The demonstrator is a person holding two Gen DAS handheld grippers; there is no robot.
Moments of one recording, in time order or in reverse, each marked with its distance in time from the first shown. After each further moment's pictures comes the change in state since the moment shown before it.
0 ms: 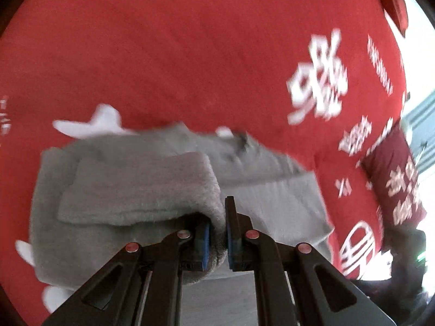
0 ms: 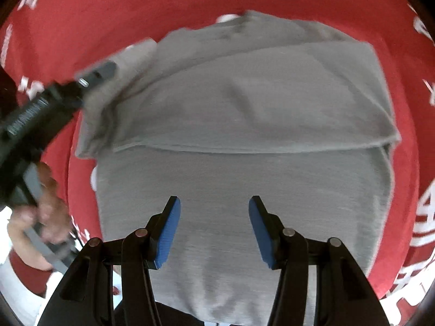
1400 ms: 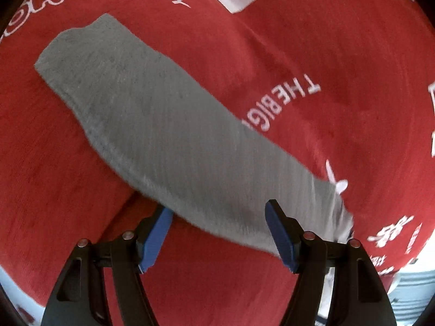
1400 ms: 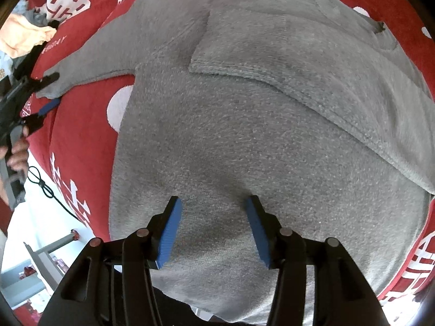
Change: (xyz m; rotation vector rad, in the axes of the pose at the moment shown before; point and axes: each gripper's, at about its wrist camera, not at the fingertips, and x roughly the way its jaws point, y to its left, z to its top) left arm -0.167 0.384 -0.121 -0.824 -0.114 0.118; right arm 0.090 0.161 -0.033 -0.278 0.179 -0.127
